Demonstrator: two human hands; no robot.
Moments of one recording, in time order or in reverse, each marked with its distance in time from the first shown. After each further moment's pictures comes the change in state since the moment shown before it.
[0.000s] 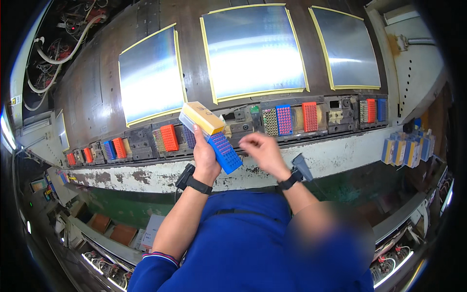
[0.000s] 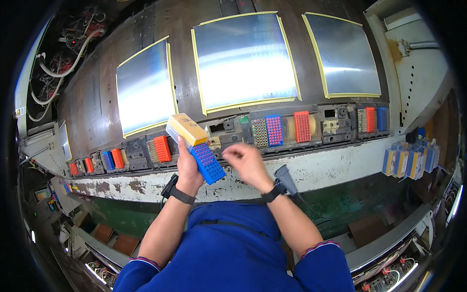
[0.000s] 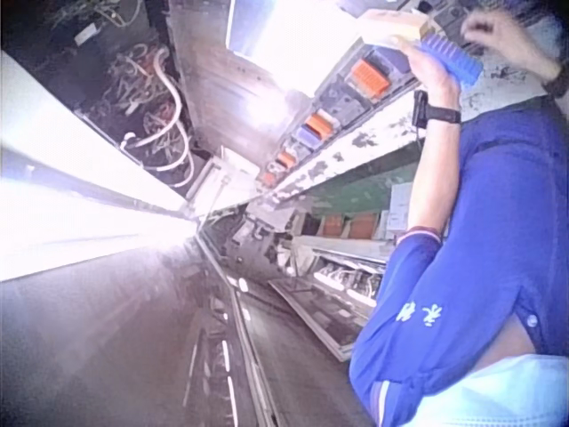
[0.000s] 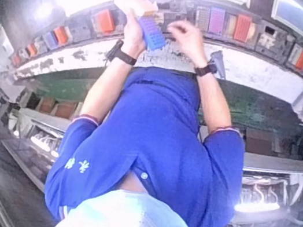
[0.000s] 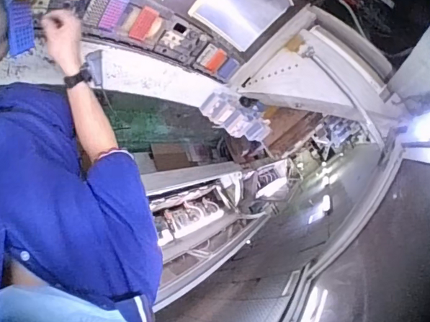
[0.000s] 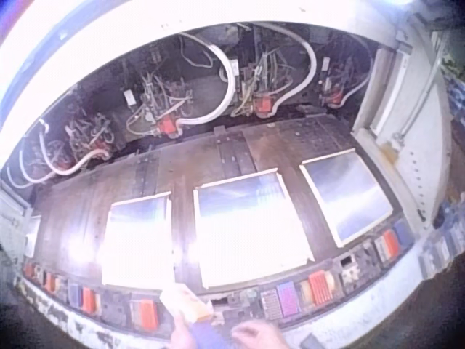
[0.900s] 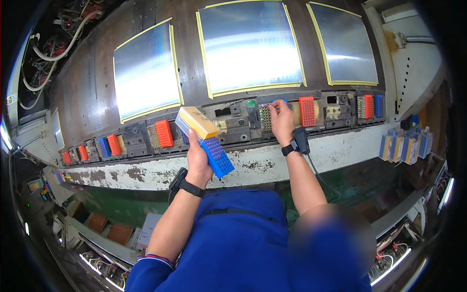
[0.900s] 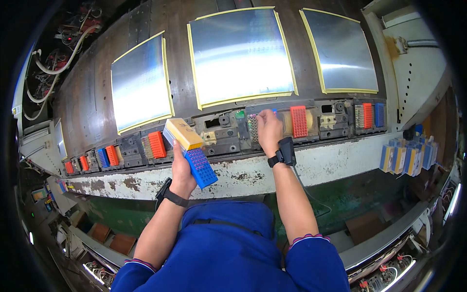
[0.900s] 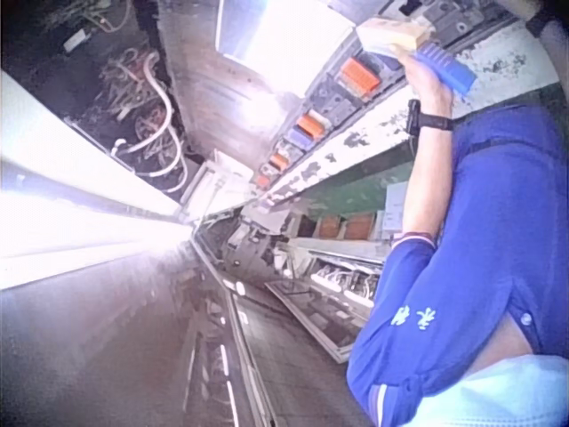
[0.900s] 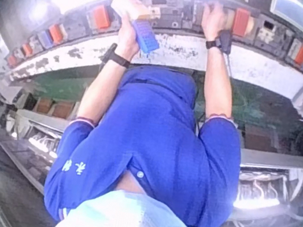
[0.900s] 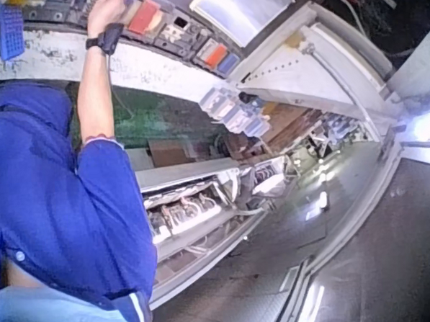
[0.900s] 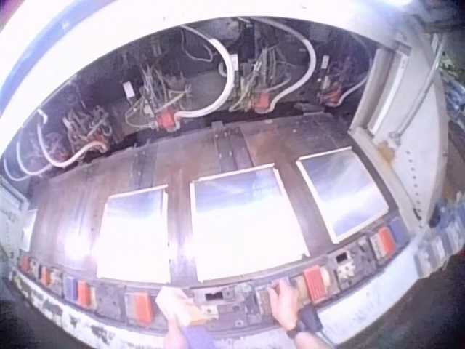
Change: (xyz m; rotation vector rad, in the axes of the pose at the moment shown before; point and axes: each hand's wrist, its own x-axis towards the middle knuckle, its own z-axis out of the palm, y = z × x) left_hand -0.007 -0.010 -0.032 0.031 -0.027 -0.104; right_hand 0.070 0.081 -0.063 -0.506 0.571 -0.163
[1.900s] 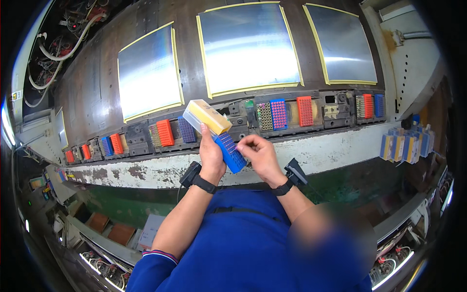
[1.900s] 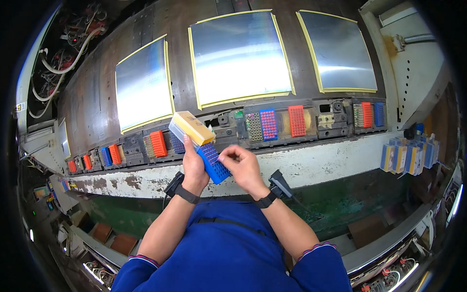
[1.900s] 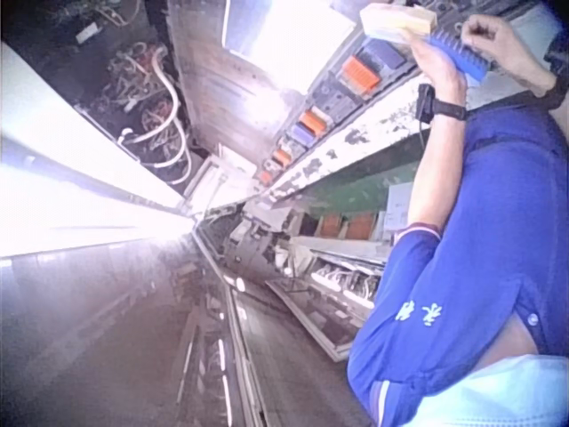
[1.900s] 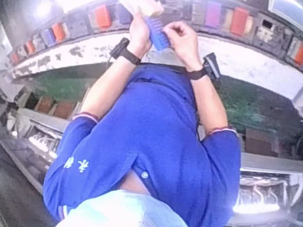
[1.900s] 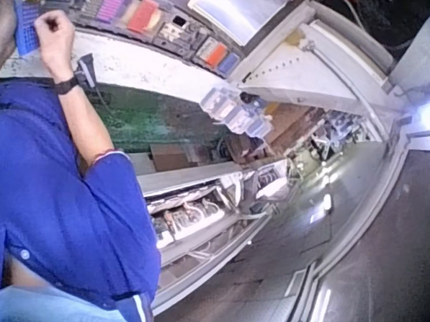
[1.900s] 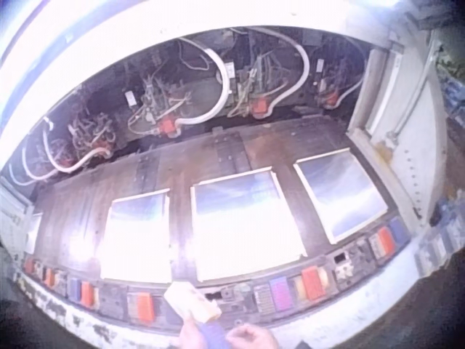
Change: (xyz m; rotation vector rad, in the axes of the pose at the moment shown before) left_hand -0.010 -0.025 0.043 0.028 0.014 0.171; right_hand -0.099 -0.102 -0.041 0.744 -0.585 0.319
